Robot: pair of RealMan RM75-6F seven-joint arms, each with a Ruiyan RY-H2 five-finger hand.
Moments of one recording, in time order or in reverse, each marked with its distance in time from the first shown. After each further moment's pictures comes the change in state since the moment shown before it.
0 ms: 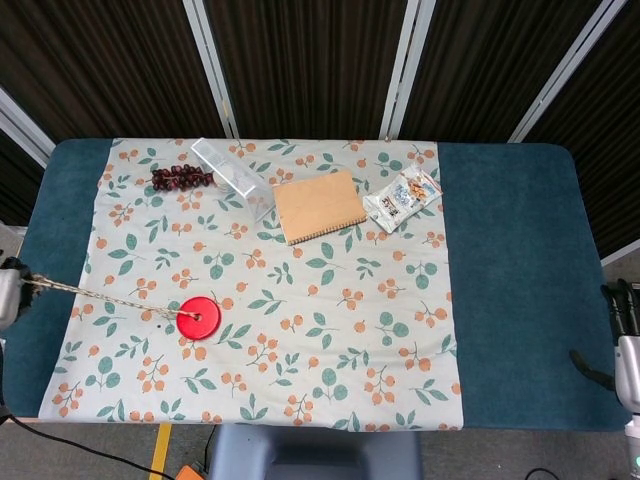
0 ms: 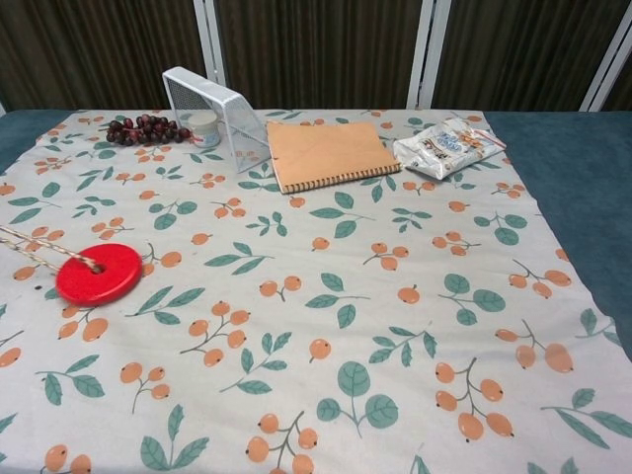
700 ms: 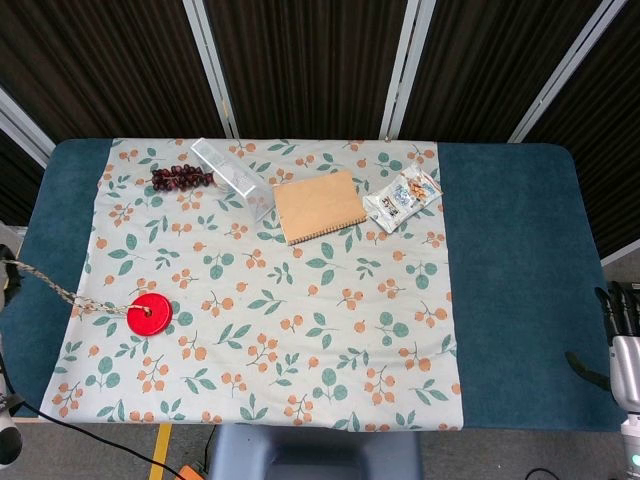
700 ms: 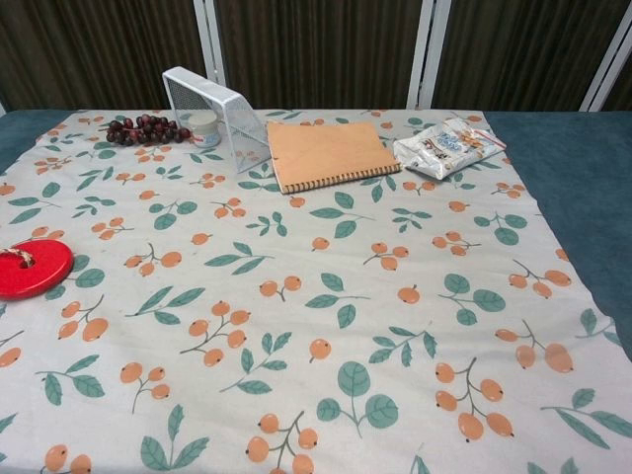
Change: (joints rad) left arm 0.020 -0.047 -0.107 -0.064 0.081 0.165 -0.056; right arm 0.013 -0.020 -0.006 0.026 0.006 -0.034 0.016
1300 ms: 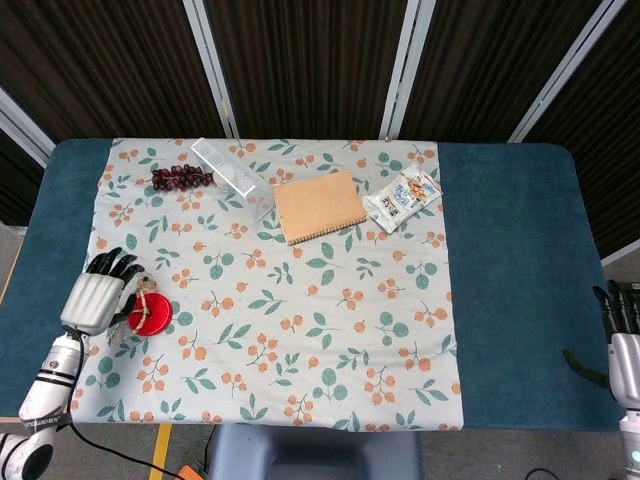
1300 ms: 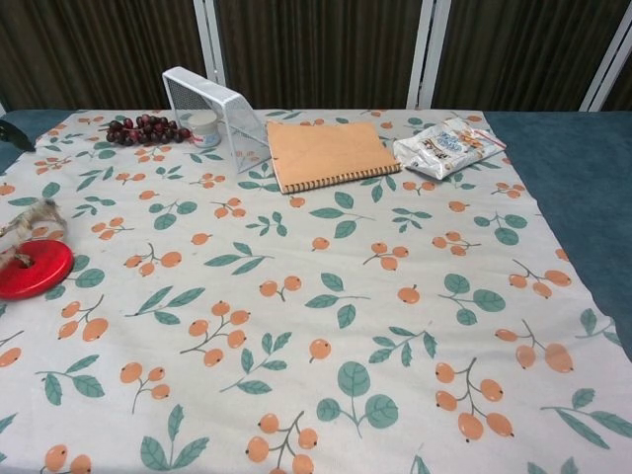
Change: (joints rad) left arm -0.084 -0.024 0.150 -0.120 0.208 -0.193 0.004; right arm 0.008 -0.001 0.003 0.016 0.012 -0.020 0.046
